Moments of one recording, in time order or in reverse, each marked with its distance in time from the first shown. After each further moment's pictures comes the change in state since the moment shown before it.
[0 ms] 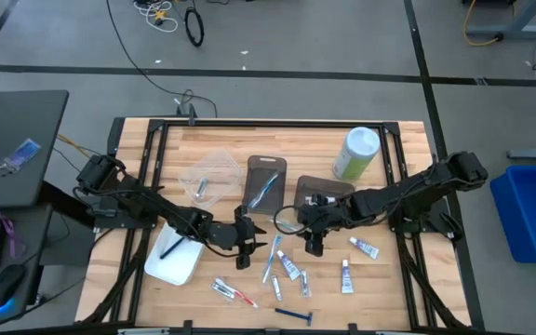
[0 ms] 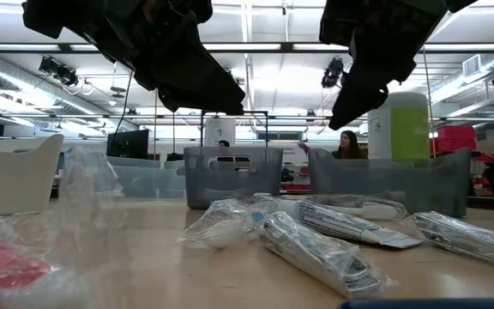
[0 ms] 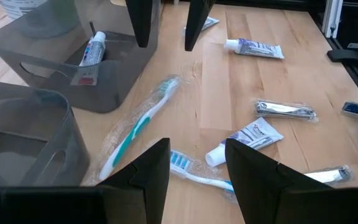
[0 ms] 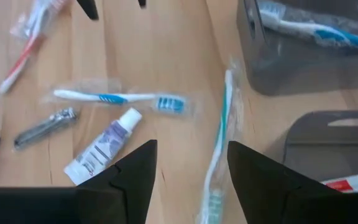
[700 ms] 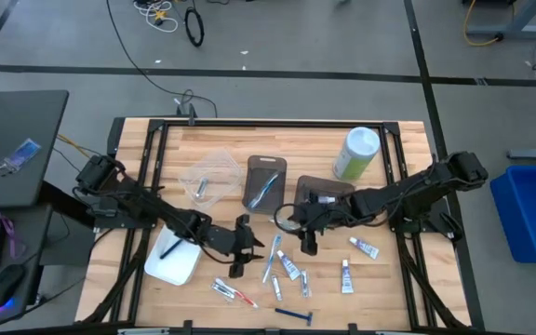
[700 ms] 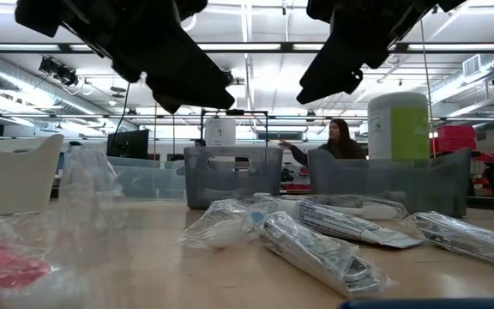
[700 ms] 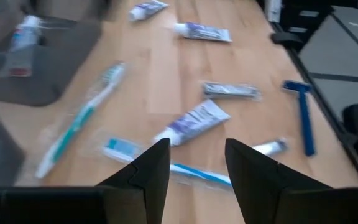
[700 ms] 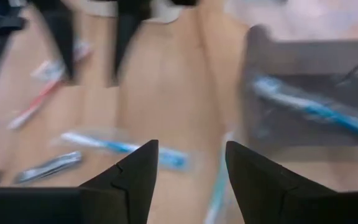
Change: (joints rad) left arm -0.042 0.000 0.000 0.000 0.160 -0.003; right arm -0.018 0.000 0.000 0.174 0.065 -0.161
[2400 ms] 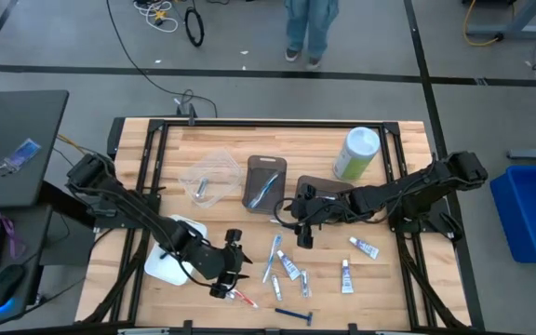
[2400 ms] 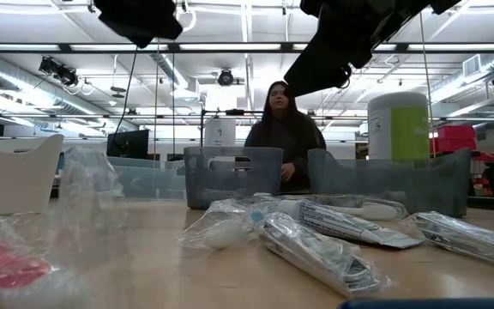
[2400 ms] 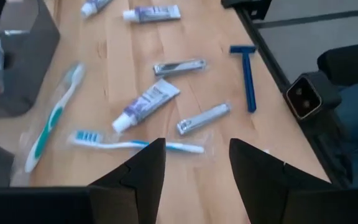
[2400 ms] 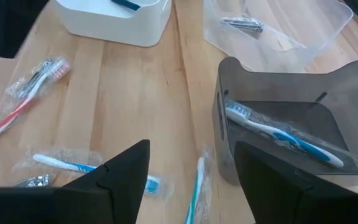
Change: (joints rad) left arm -0.165 -0.072 0.190 -0.408 -0.072 0.060; right arm -0.021 -0.001 0.000 0.061 0.040 -0.075
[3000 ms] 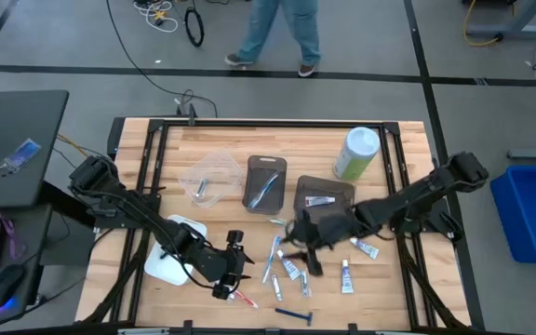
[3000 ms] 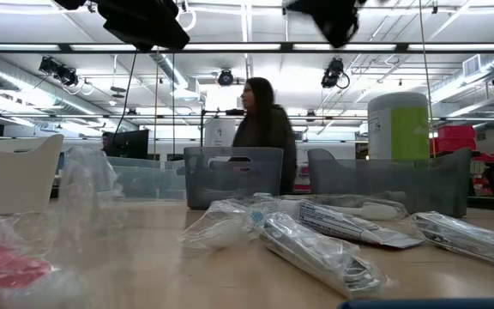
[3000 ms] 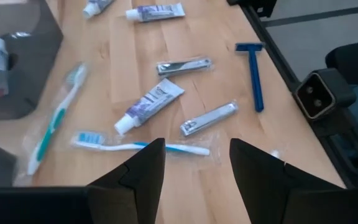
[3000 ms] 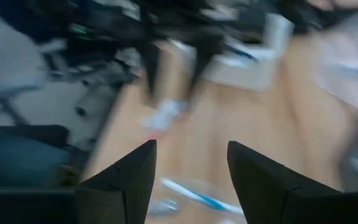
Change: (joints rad) left arm 0.000 0.029 0.001 0.017 -0.033 0.015; right arm 0.176 0.001 0.028 0.196 -0.154 0.064
